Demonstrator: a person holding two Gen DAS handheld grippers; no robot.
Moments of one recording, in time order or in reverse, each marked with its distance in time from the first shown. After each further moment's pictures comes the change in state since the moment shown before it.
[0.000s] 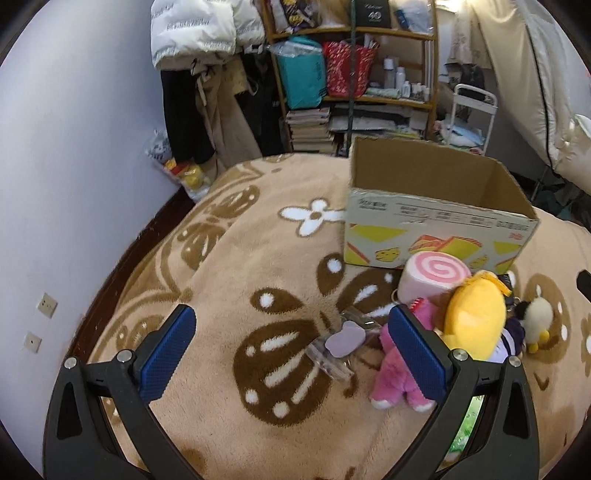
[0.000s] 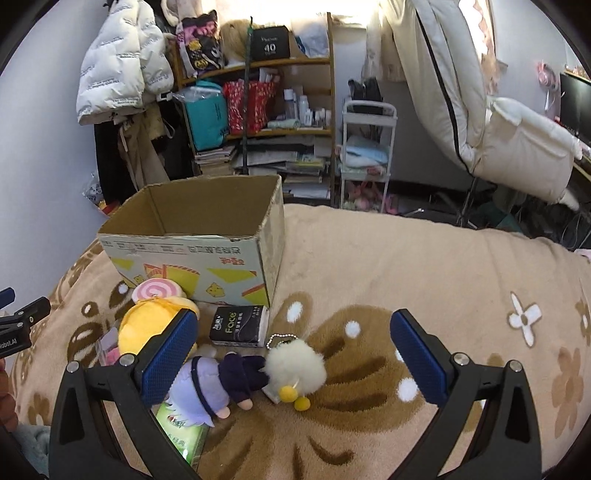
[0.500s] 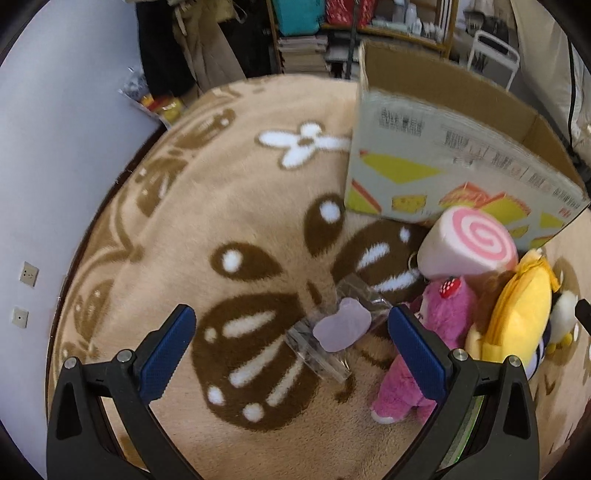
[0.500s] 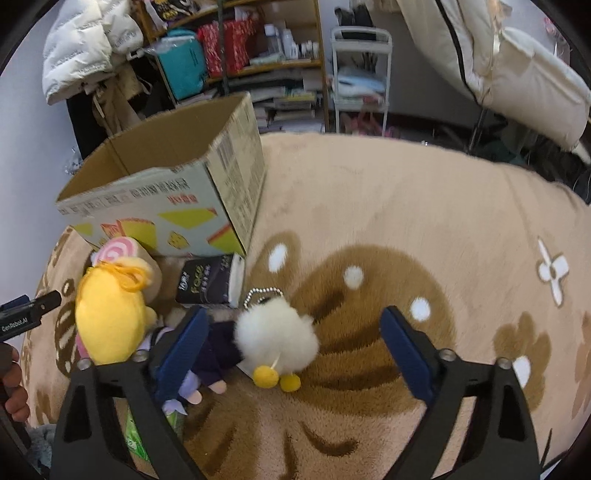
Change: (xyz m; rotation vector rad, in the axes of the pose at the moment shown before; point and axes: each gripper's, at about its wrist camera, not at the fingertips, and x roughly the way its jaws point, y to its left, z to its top) left arm 0.090 -0.015 -0.003 0.000 0.285 -0.046; right arm 0.069 -0.018 -0.021 0.083 0.264 0.029
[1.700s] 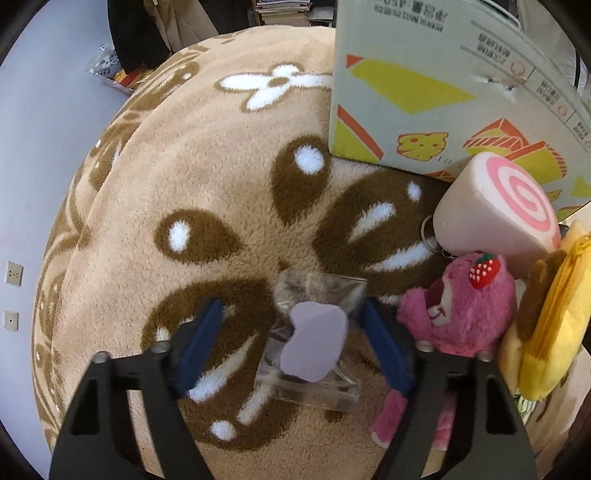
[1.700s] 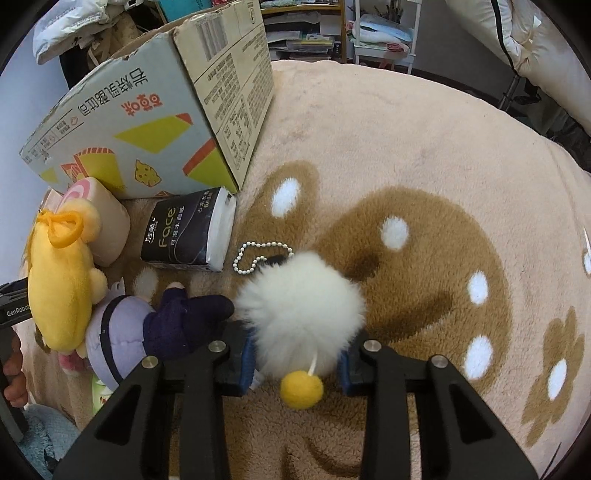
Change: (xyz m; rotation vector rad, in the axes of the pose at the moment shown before) left arm 0.047 -0.015 -0.002 0.035 0.115 -0.036; right arm 0.064 0.006 -0.006 -0.043 0.176 0.026
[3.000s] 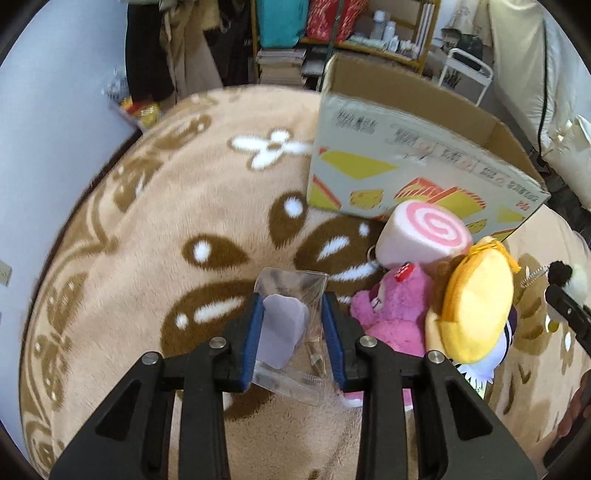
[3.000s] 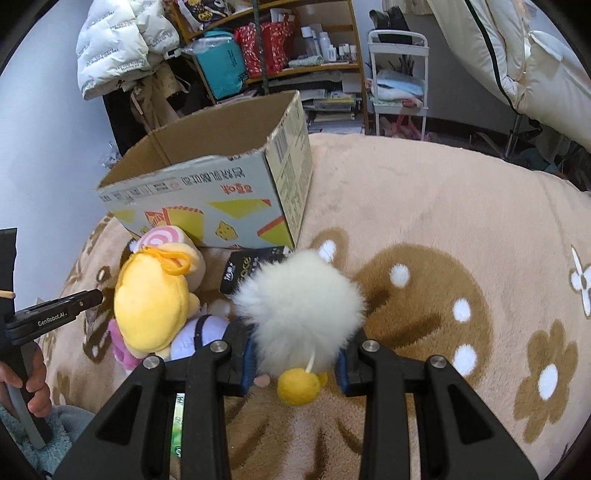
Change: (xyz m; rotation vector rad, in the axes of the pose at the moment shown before) left arm -0.081 0.003 -0.028 -0.027 -0.211 -0.086; right arm -0.074 0.013 -0.013 -0.022 -0.238 0.124
